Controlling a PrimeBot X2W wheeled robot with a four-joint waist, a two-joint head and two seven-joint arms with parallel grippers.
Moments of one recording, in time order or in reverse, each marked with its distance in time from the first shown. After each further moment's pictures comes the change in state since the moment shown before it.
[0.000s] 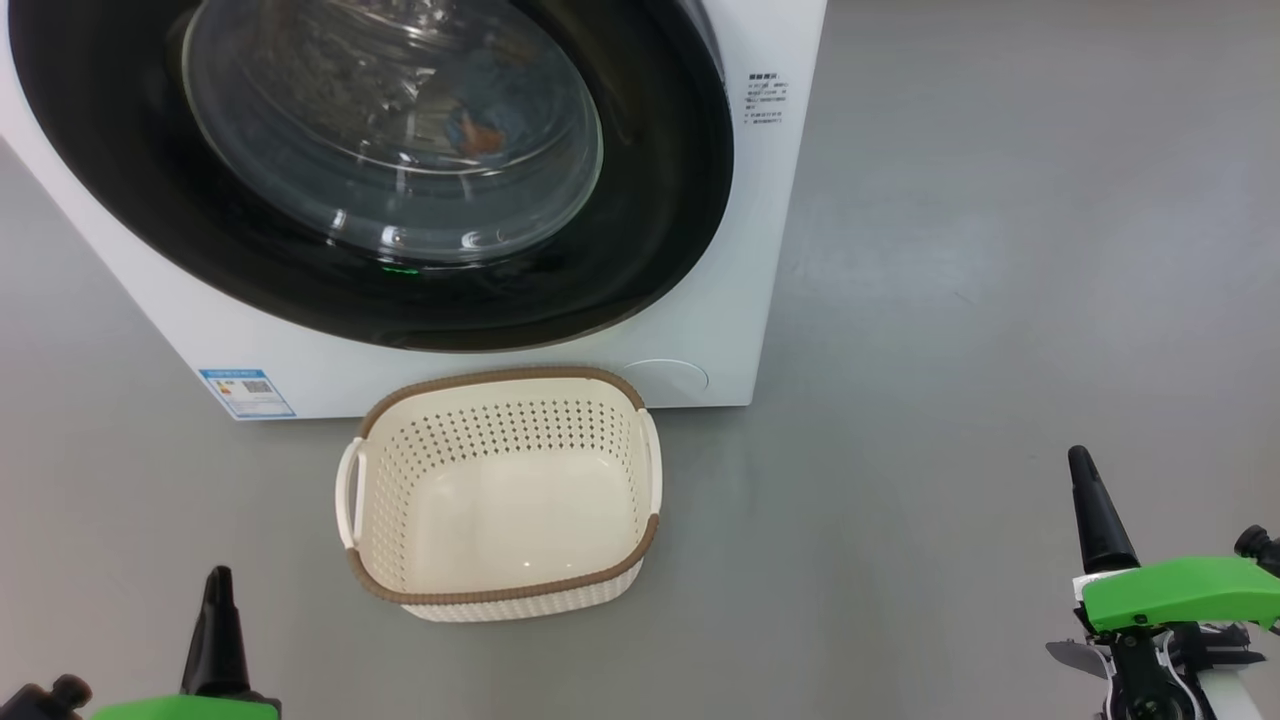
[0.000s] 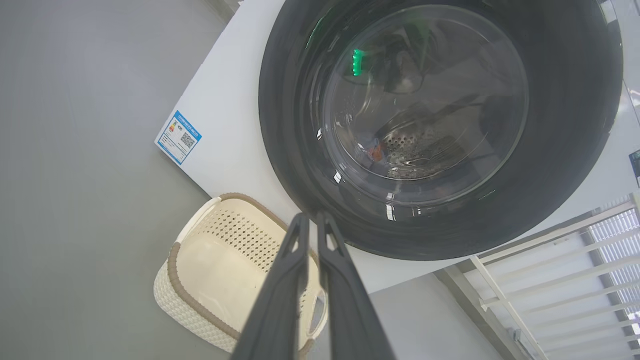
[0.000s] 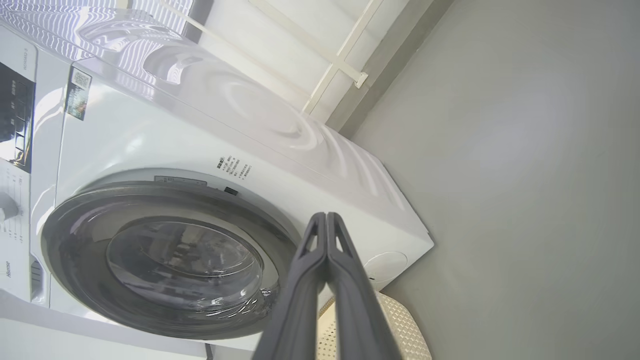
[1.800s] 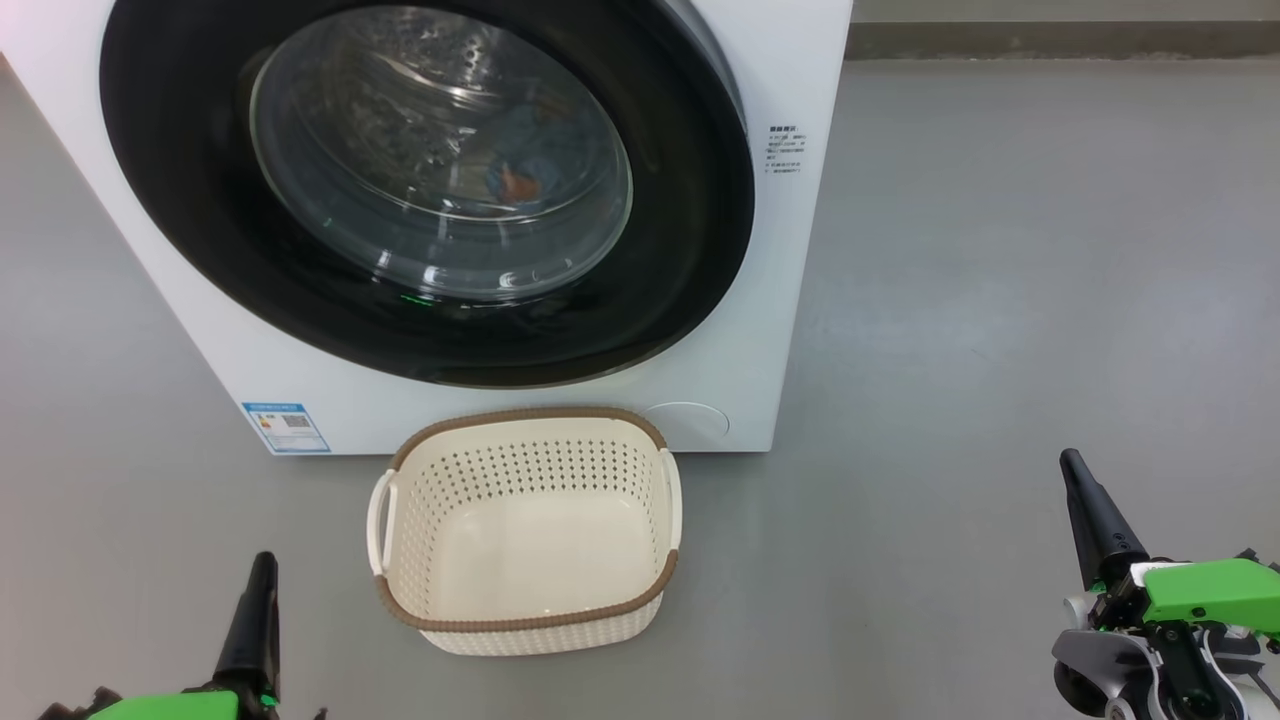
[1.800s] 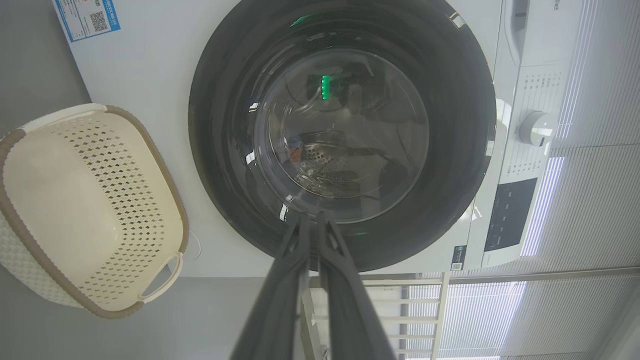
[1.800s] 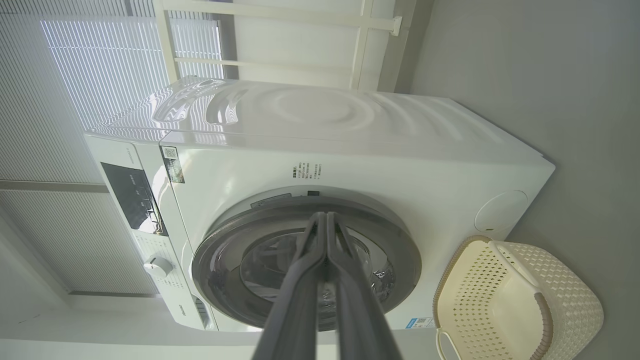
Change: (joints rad) left arm 0.000 -0.020 -0.030 -0.043 -0.599 0.000 0.153; right arm 0.004 0.012 -0.041 -0.017 0.485 0.000 0.158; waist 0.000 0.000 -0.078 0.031
